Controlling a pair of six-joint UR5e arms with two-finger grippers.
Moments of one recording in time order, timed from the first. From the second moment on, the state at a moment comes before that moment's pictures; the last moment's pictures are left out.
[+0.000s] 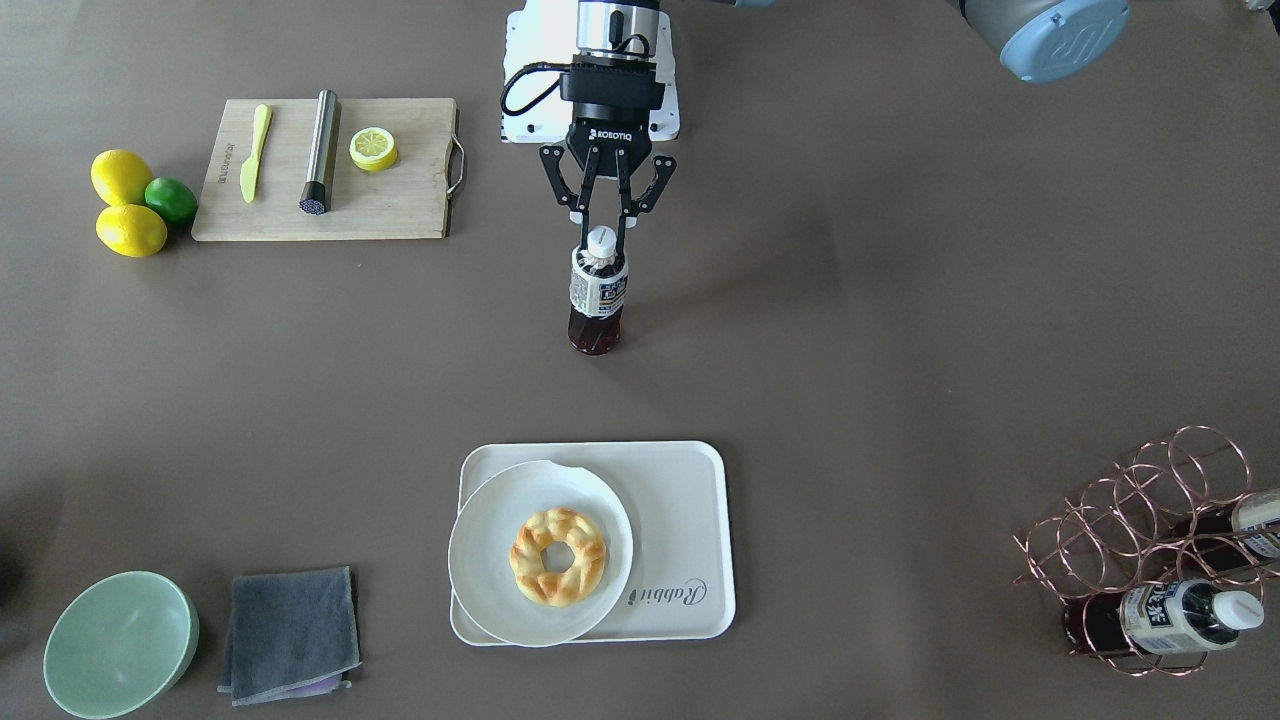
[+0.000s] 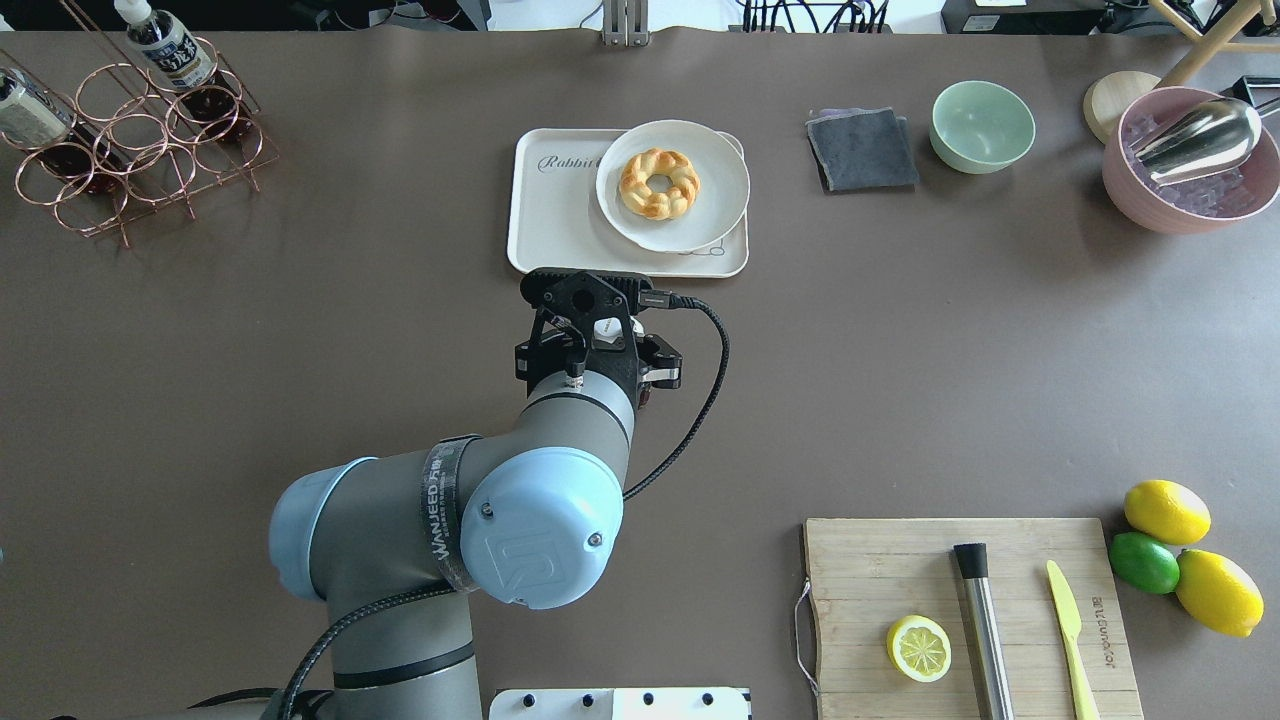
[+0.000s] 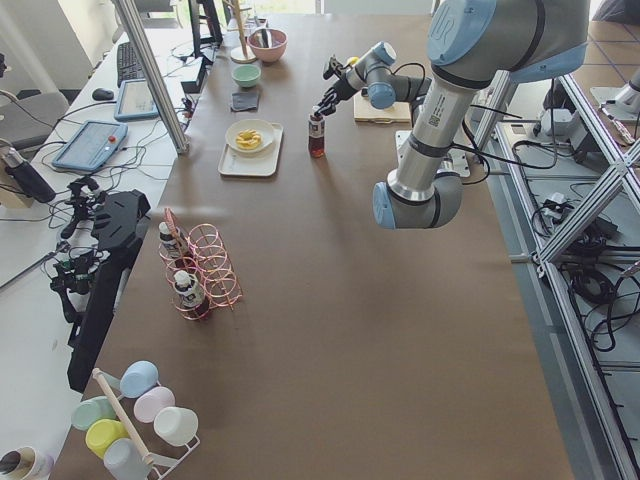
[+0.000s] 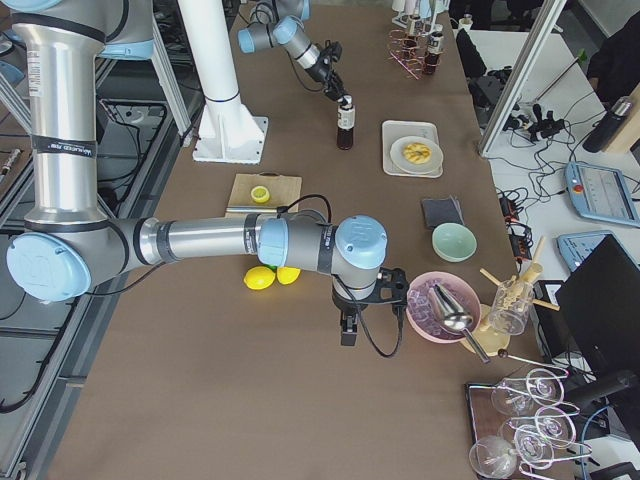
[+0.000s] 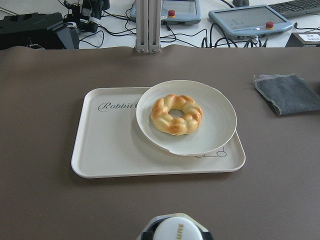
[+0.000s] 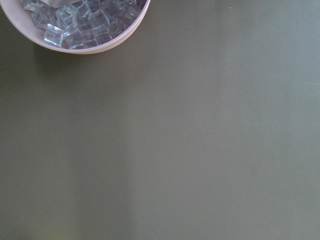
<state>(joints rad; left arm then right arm) -0.26 -2.29 -1.88 -1.58 -1.03 -1.27 1.64 -1.62 1.75 -1.77 2.34 -0.09</state>
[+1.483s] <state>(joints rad) -0.59 -2.26 -2.02 -1.59 -1.57 -1.07 1.64 -1.60 1.76 -1.77 2.34 -0.09</state>
